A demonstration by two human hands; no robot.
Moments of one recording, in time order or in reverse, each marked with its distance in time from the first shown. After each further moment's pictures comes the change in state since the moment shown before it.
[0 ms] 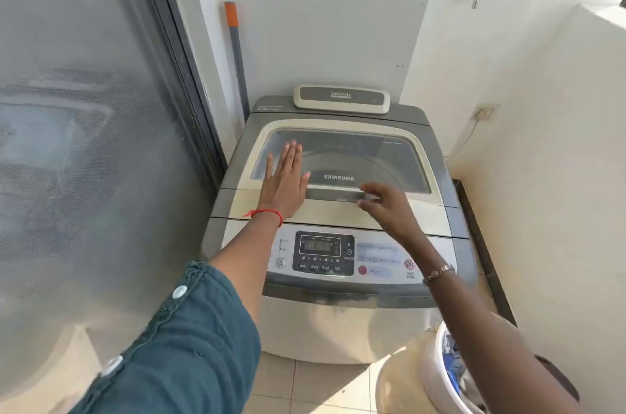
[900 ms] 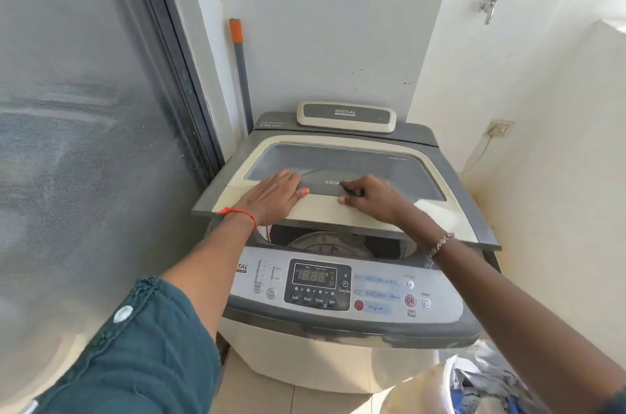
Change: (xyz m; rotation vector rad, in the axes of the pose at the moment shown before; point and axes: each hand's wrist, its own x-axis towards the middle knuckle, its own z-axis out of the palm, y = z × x) left_hand 0.027 -0.018 -0.036 0.010 -0.206 0.235; right_hand 0.073 -0.031 -0.014 -0.352 -0.313 -0.237
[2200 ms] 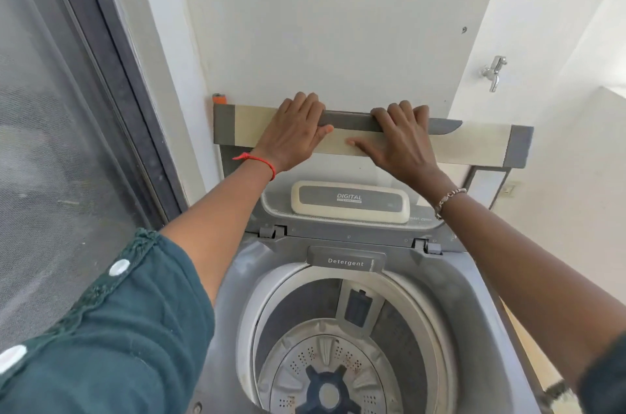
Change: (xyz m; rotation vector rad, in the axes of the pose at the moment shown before) left_hand 0.234 -0.062 -0.140 0.393 0.612 0.160; right_hand 0.213 0.021 -0.143 -0.720 0.877 -0.292
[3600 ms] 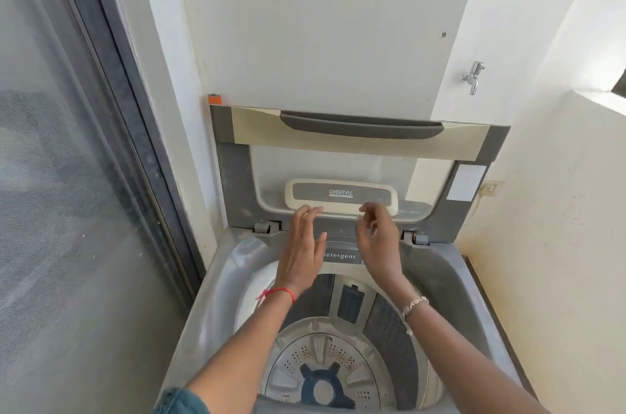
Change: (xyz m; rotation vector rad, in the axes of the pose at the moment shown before) left_hand -0.156 0.121 0.077 -0.749 0.124 -0.408; right_hand -0.146 -0.076 0.012 0.759 -0.048 0.614
